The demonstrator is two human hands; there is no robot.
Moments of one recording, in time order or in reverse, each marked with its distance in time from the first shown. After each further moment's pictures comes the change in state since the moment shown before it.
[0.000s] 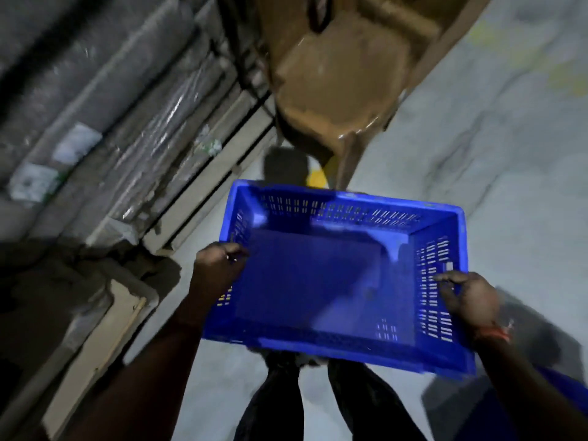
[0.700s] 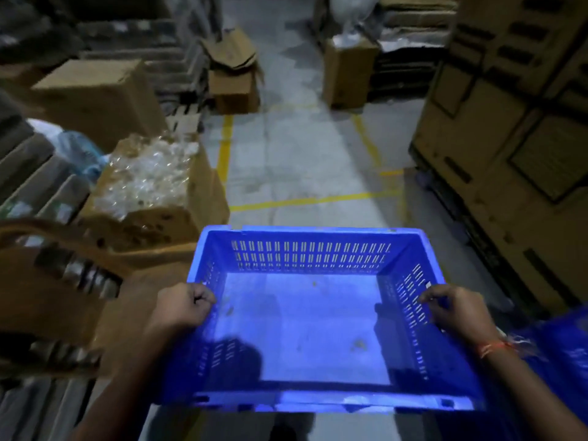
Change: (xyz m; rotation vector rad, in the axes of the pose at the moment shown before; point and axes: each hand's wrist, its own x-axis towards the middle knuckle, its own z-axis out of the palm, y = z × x) left_hand 0.067 0.516 -0.095 0.274 -0.290 0.694; right_hand -0.122 0.112 -0.360 0.181 0.533 0.351
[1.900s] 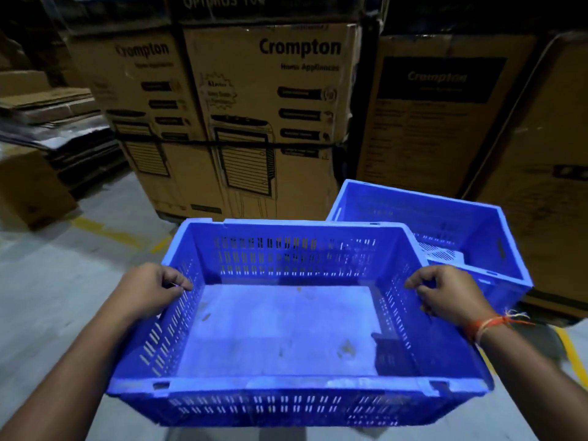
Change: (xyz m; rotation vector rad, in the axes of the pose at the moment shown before) left_hand 0.121 0.405 0.029 0.231 -0.337 0.983; right_hand -0.214 0.040 -0.142 0.208 0.560 0.966
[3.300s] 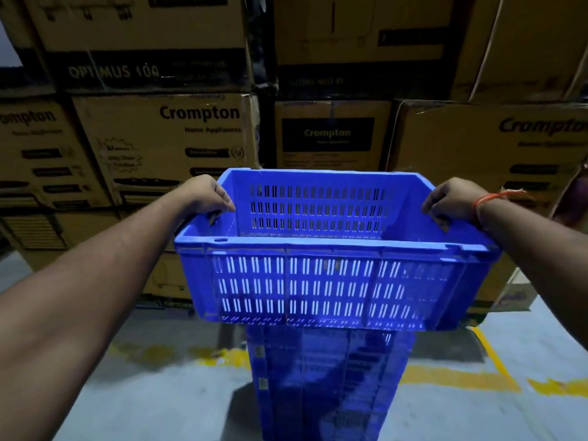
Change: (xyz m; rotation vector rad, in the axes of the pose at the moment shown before) left_hand 0.191 0.329 -0.037 -0.193 -0.110 0.407; right_hand 0.124 0.073 -0.263 -0.079 0.259 0.154
